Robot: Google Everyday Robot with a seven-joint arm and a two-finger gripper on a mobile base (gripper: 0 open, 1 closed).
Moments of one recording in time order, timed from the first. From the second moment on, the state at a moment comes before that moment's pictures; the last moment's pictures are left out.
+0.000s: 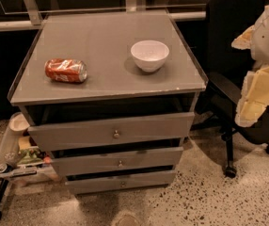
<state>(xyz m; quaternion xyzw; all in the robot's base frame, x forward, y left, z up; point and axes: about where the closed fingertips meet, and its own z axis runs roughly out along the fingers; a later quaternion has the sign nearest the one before) 0.438 -0.217 0.976 -0.60 0.78 -0.03 0.16</state>
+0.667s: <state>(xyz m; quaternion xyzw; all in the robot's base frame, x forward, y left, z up) 0.431 -0.203 0.960 -0.60 0.78 -0.02 0.16</state>
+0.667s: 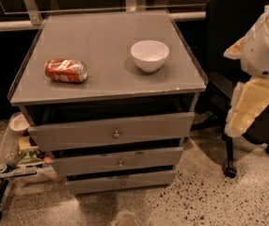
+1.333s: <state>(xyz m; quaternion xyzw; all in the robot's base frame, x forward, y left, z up) 0.405 -0.121 0.851 -0.59 0.79 0.06 0.17</state>
